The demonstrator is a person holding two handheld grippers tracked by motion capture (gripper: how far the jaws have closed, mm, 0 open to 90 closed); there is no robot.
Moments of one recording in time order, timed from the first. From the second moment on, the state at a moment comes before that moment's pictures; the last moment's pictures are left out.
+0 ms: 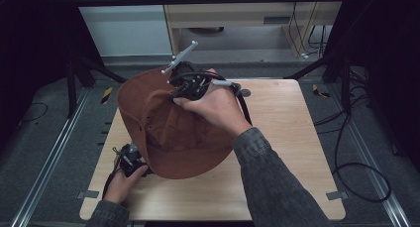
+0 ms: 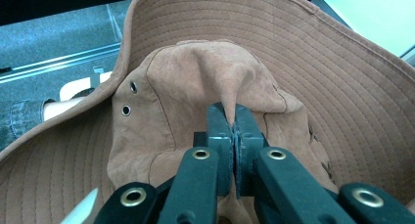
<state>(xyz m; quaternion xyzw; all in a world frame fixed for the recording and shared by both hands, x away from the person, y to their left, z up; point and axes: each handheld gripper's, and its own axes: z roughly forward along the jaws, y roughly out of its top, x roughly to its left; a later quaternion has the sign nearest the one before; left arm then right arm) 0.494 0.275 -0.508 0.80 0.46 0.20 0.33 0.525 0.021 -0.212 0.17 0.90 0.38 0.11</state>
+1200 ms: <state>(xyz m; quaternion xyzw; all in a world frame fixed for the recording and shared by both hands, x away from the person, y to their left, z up) 0.495 0.274 -0.508 0.80 0.46 0.20 0.33 0.506 -0.051 -0.211 0.23 0.85 0.44 0.16</state>
